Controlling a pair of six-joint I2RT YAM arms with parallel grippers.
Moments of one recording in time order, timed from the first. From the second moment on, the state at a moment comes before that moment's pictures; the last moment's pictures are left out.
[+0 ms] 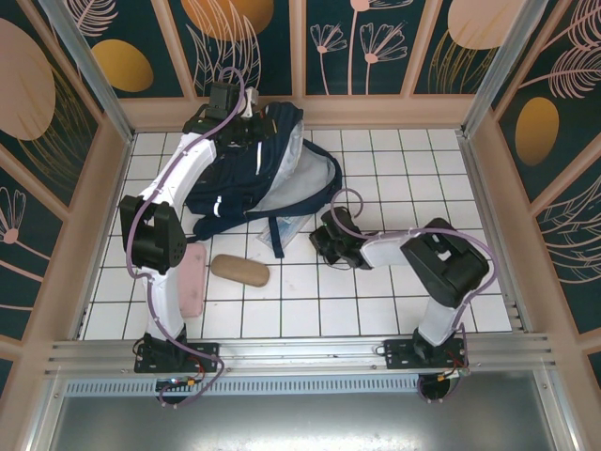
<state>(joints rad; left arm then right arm) -0.29 2.05 1.96 -0.56 0.41 -0.55 0.71 1.73 0.72 0.21 -0.07 1.54</state>
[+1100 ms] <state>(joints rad) -0.29 1.70 1.38 -0.50 0.28 -0.46 0.78 1.96 1.06 0.17 -0.24 1.23</state>
